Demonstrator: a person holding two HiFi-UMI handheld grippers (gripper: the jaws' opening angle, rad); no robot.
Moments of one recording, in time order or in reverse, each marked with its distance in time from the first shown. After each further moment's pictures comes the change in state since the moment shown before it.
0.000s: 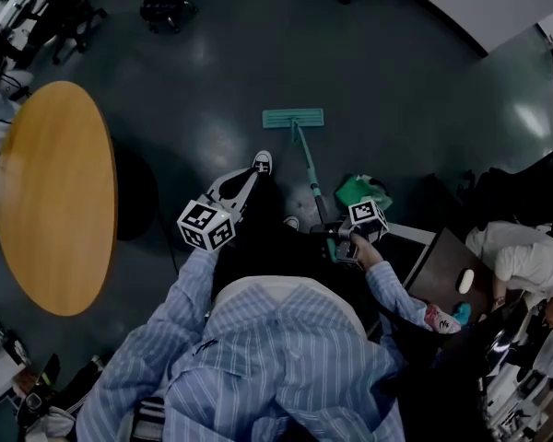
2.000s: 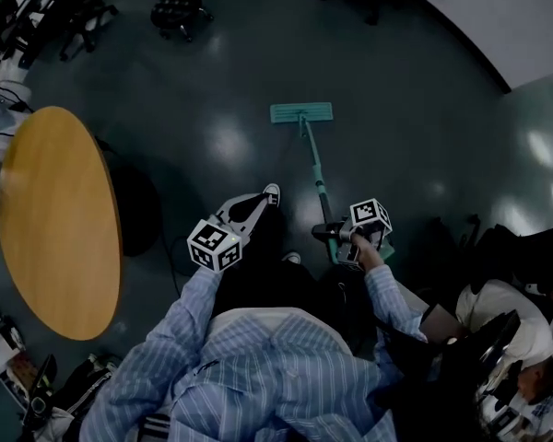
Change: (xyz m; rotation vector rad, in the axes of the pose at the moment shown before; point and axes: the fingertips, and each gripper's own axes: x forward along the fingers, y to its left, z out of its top) left arm 0.078 0.119 0.052 -0.040 0.105 0.021; right arm 0.034 0.152 0.153 -0.090 0.041 -0.075
